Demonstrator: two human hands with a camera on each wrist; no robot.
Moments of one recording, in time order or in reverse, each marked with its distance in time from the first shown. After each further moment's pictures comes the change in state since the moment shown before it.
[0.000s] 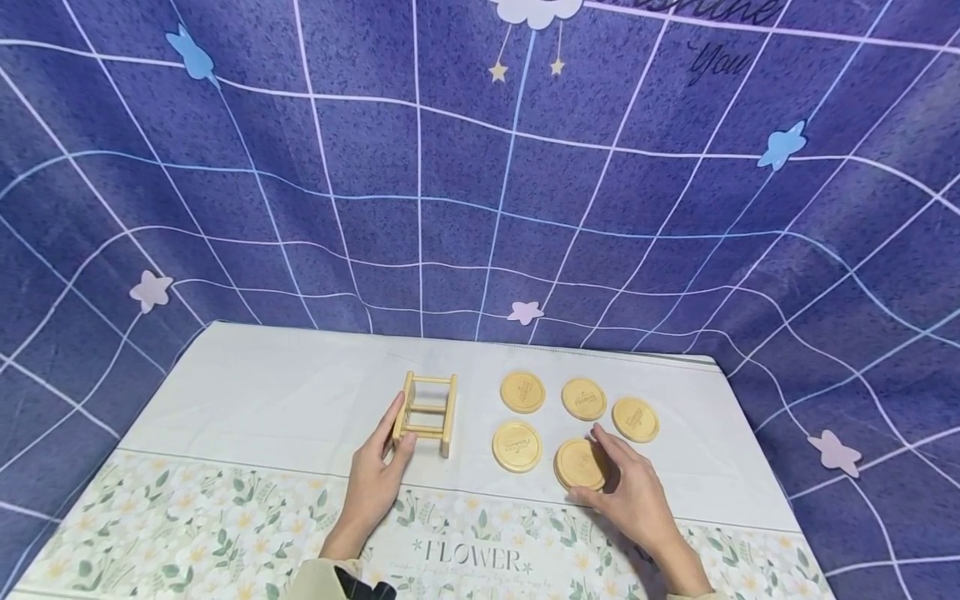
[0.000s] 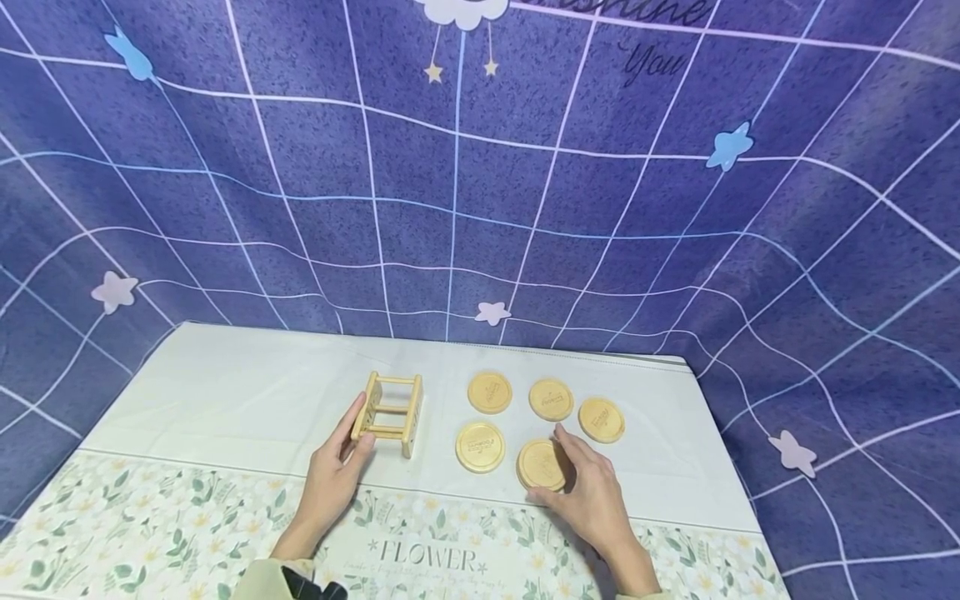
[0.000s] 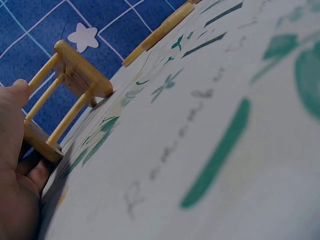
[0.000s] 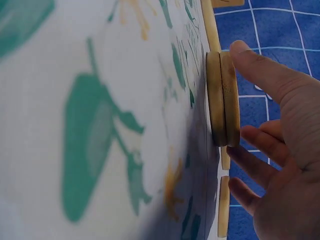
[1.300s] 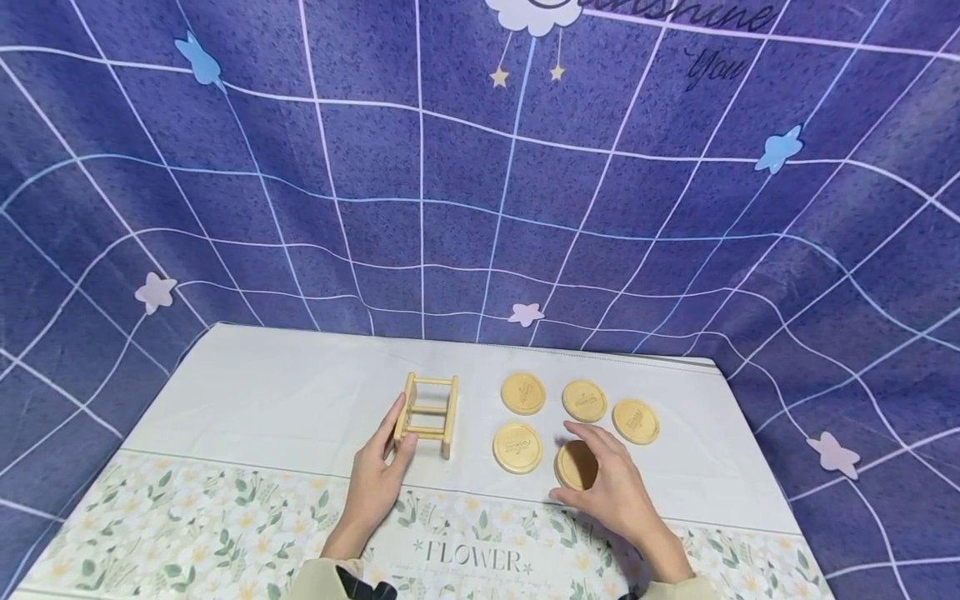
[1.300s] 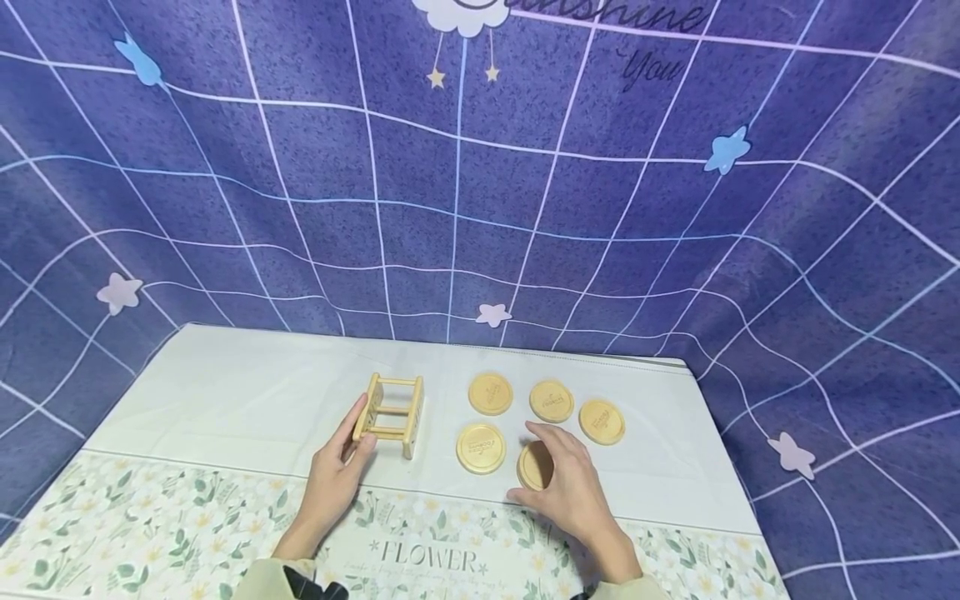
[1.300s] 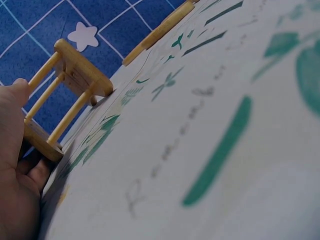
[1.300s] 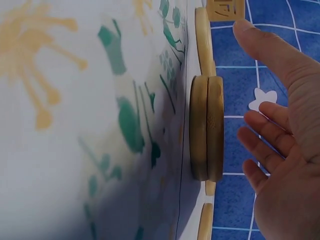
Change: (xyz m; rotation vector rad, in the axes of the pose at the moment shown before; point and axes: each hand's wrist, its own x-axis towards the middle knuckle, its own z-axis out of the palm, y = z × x) left_hand 0.000 0.000 0.000 -0.036 -0.001 0.006; right_hand 0.015 -0.022 0.009 -0.015 -0.012 -0.100
